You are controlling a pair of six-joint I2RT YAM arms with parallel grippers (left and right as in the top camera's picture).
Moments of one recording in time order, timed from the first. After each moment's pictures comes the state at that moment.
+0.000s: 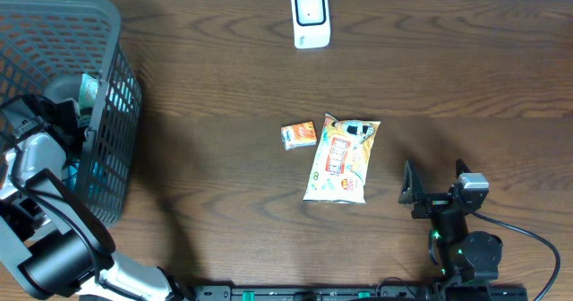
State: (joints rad) left arm 0.64 1.81 1.09 -0.45 0.10 0.30; right arm 0.02 0.01 0.01 -0.07 -0.07 0.18
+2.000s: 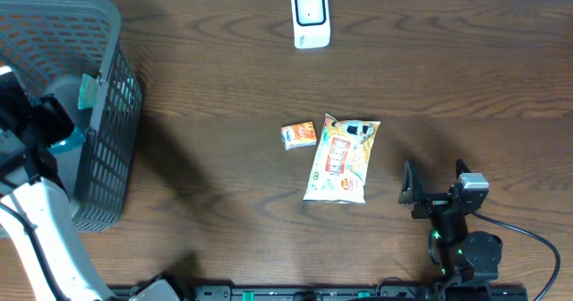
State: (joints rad) left arm 0.64 1.26 1.09 -0.46 0.10 0.11; right arm 0.02 0.01 0.01 -0.07 -0.07 0.18
